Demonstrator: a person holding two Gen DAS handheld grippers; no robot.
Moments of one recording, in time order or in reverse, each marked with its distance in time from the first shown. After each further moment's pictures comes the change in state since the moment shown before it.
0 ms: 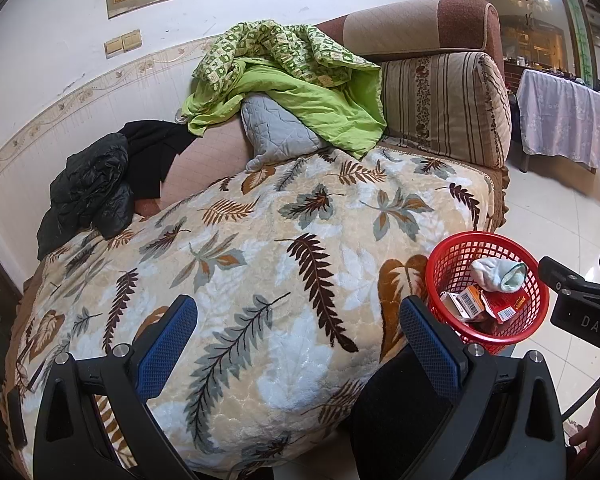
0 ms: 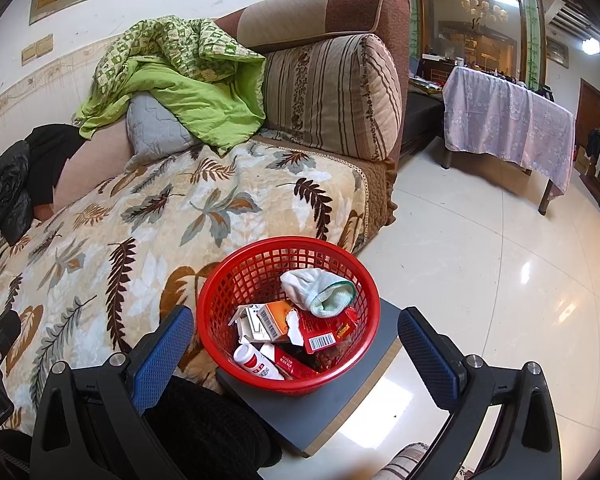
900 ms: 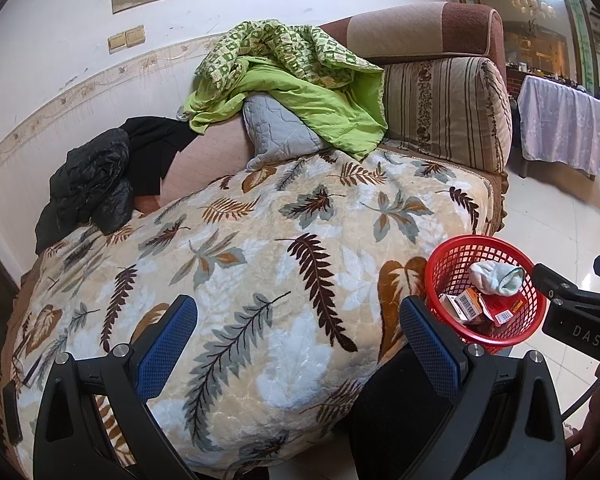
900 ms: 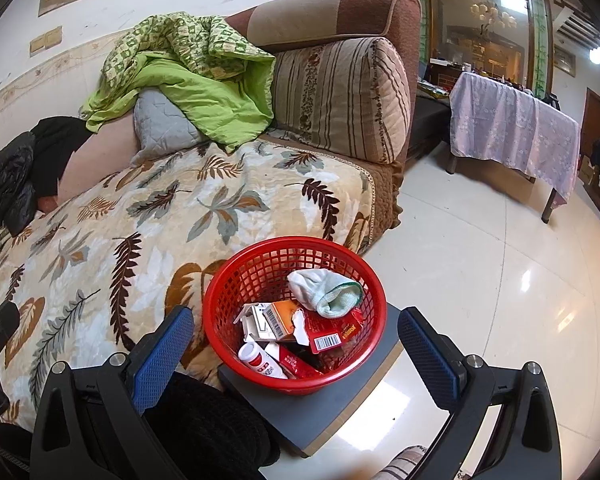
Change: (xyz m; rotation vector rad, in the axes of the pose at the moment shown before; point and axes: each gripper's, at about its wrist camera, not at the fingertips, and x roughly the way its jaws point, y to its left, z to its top) left arm 0.000 0.000 -0.001 -0.020 0.005 -0.004; right arm 0.002 0.008 -0.002 -0.037 0.001 0.012
